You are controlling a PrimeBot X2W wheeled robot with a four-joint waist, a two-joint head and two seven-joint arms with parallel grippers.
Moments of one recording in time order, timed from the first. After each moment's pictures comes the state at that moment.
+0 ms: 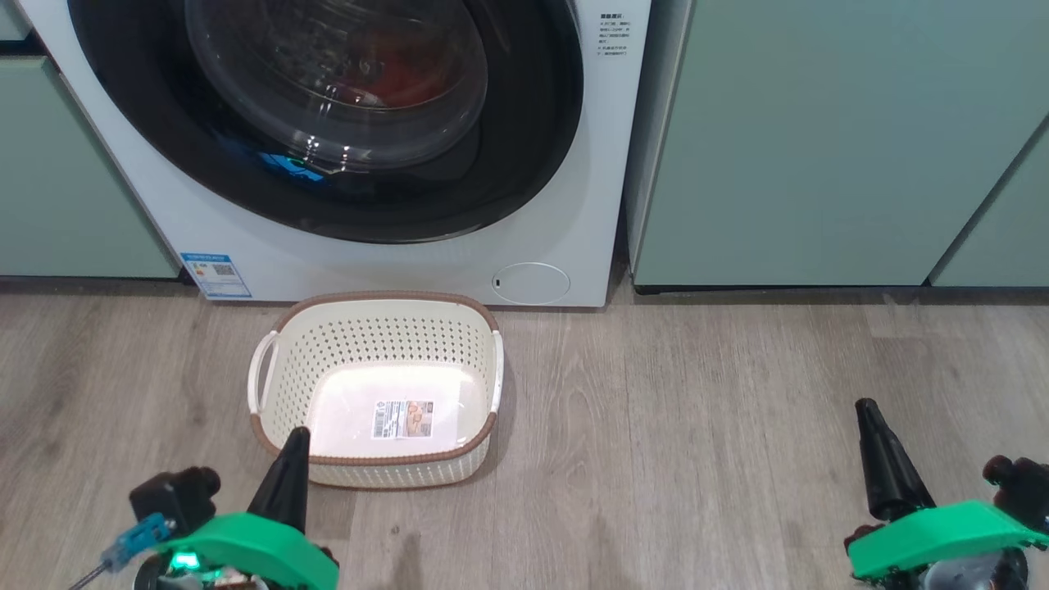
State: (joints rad) left arm 0.08 0.11 -0.11 0.14 -0.55 -0.02 -0.09; right arm 0.13 -0.04 -0.10 0.10 0.61 0.13 -0.07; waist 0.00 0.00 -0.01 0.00
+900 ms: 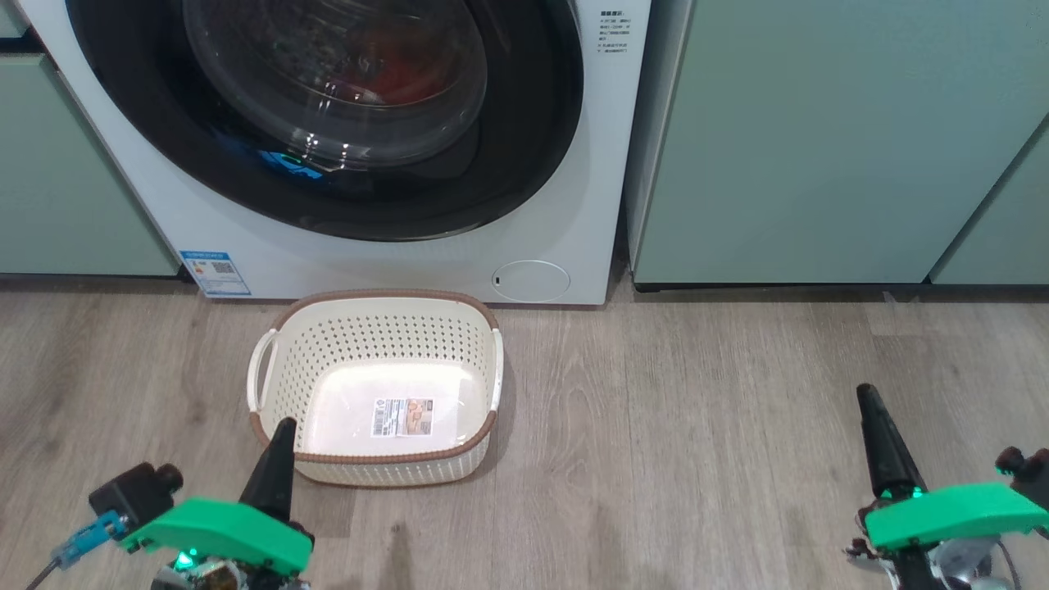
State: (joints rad) left arm 0.05 0.10 -0.06 0.18 -0.85 -0.05 -0.03; right arm 0.08 -0.04 -0.10 0.15 0.90 0.13 -0.02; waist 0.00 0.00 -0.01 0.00
